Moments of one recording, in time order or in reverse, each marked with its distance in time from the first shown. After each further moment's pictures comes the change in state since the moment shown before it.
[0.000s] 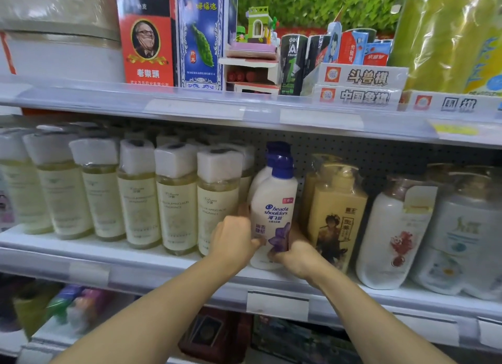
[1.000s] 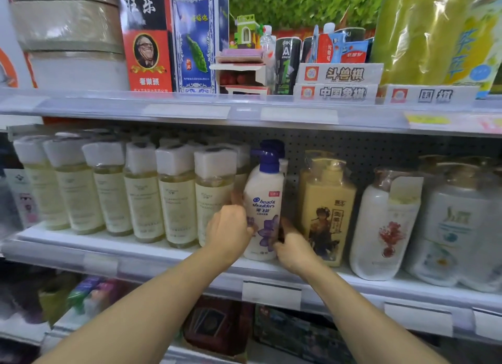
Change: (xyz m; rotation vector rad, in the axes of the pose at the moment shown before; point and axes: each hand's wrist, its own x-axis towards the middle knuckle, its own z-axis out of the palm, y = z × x) left_hand -0.008 0.012 -0.004 0.086 0.153 -0.011; right_hand -0.008 0.006 0.002 -0.047 0.105 -0.030
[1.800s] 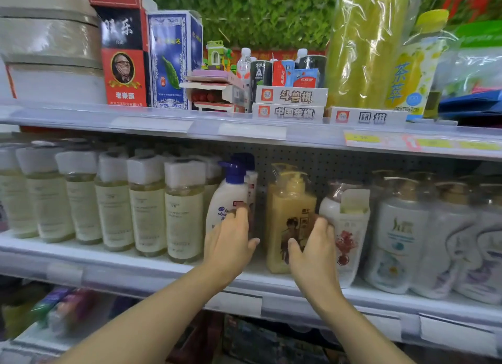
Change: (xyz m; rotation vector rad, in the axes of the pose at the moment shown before) left_hand -0.031 0.065 0.006 0.009 0.109 0.137; right_hand -0.058 0.016 -0.076 -0.113 0.556 -0.132
